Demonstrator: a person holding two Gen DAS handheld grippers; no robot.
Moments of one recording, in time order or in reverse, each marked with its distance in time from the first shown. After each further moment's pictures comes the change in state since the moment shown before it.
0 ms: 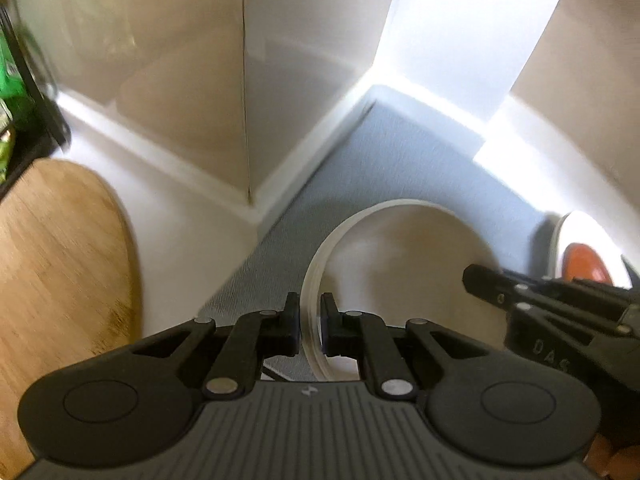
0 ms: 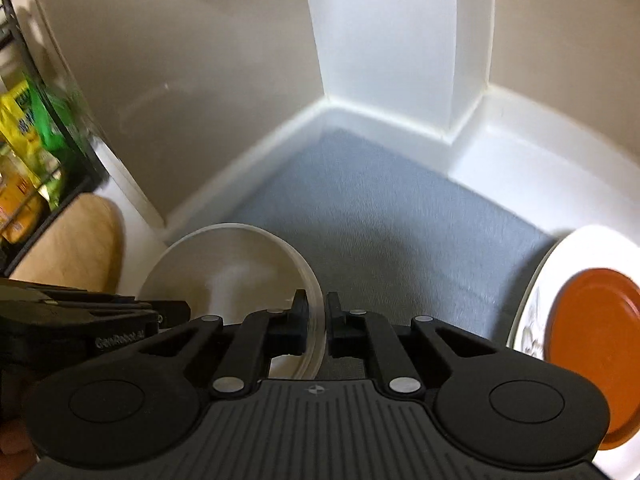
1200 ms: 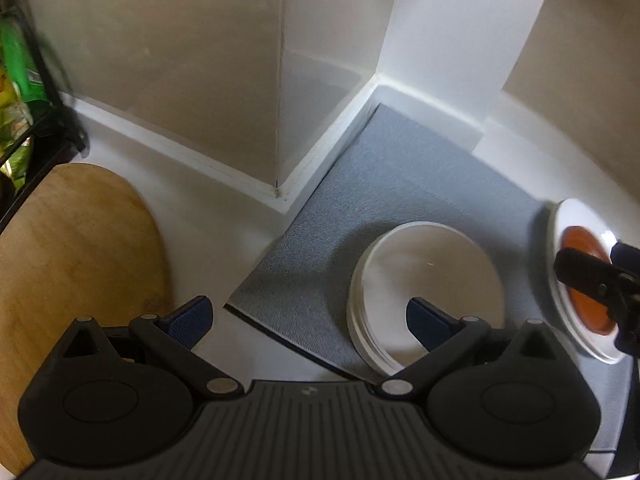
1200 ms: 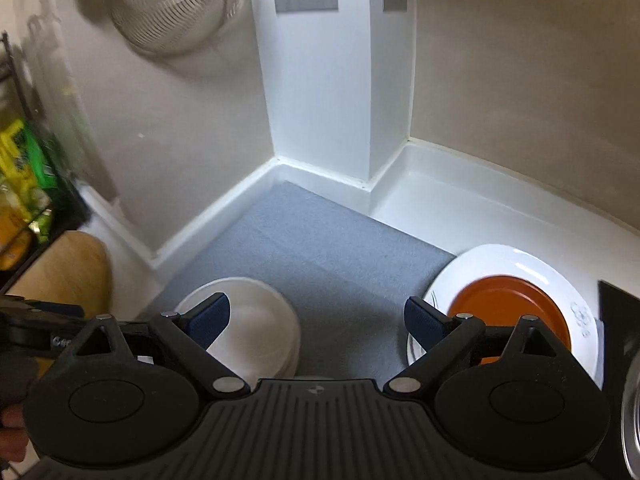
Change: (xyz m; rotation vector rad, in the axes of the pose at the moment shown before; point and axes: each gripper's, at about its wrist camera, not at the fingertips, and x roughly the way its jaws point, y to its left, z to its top) left arm -0.007 0.016 -0.010 0.036 0.005 0.028; right arm -0.066 -0.010 -0.006 0.026 -0.124 -0.154
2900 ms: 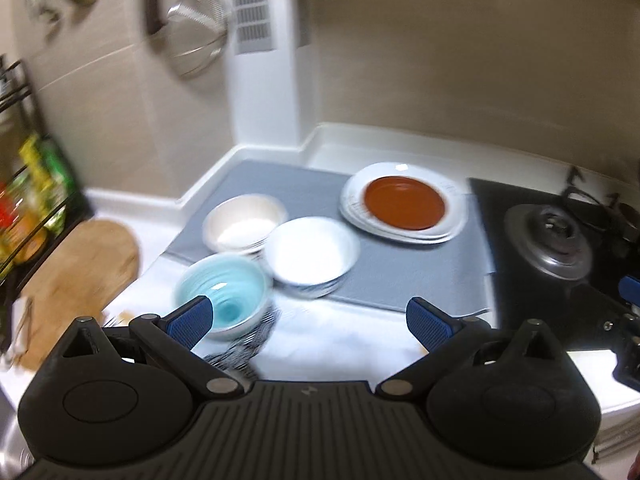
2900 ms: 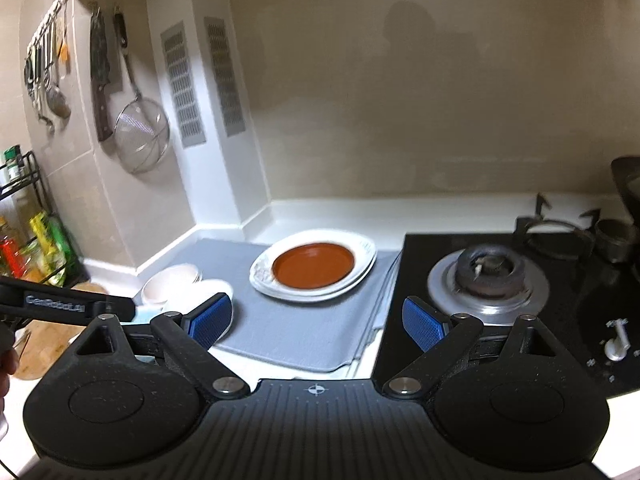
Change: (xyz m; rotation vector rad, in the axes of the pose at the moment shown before) left arm -0.224 -0.160 -0.223 0.219 -0.332 -0.004; right arm -0.286 -0.130 -0.245 0.210 -0.376 -0.096
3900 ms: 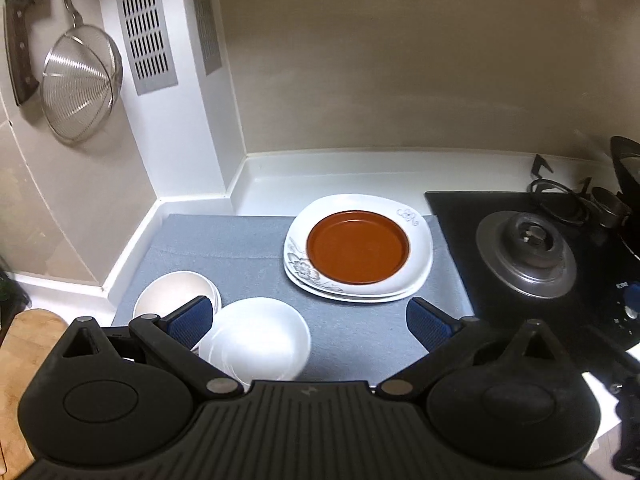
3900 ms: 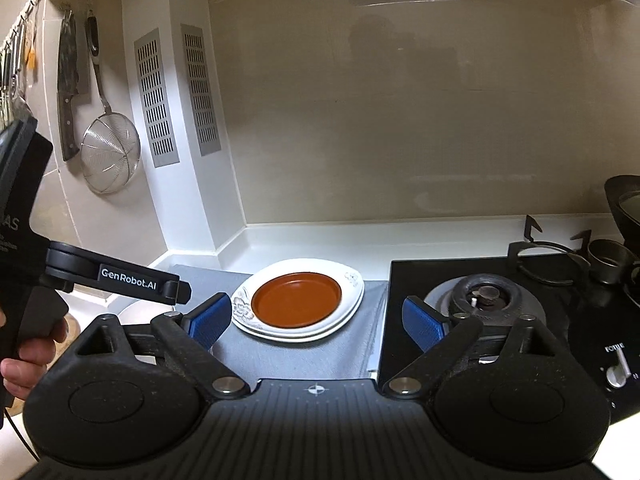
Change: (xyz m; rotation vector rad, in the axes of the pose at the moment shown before) left arm 0.069 -0.043 0.082 0.187 -0.034 -0.172; right arm 0.032 0.016 0.029 0.002 -0.061 -0.101
